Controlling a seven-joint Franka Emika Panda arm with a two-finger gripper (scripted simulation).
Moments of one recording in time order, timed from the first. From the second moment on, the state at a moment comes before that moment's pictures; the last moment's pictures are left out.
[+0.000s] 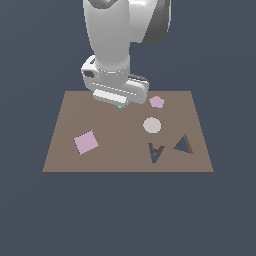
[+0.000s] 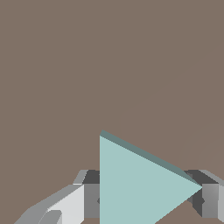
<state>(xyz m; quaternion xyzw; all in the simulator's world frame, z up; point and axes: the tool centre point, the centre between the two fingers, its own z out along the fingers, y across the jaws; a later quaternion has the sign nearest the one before) -0.095 -0.038 0.031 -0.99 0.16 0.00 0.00</state>
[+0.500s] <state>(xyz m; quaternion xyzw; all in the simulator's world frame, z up) -0.092 -0.037 0.031 -0.99 0.16 0.00 0.00</state>
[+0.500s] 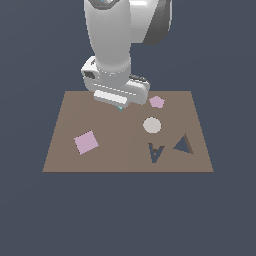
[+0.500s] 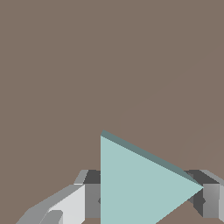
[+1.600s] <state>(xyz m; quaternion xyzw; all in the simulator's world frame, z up) 0.015 0.074 0.037 -1.00 0.02 0.00 0.00</state>
